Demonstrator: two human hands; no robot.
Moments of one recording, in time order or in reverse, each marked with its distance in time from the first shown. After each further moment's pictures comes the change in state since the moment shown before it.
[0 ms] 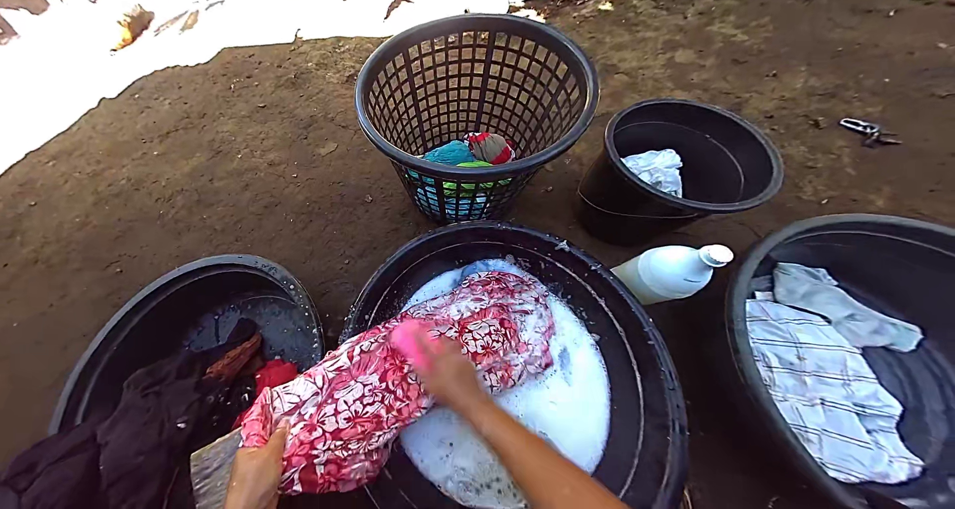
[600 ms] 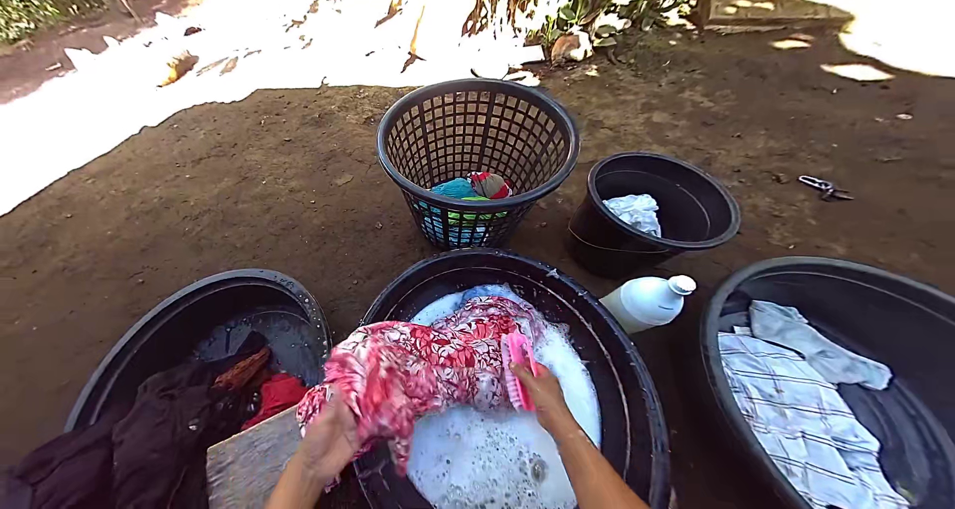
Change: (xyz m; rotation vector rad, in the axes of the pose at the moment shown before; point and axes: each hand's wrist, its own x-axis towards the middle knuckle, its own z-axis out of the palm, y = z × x) left_hand -0.015 0.024 0.041 -0.773 -0.840 -0.021; right_hand -0.021 0.129 -0.056 0.904 0.345 0.526
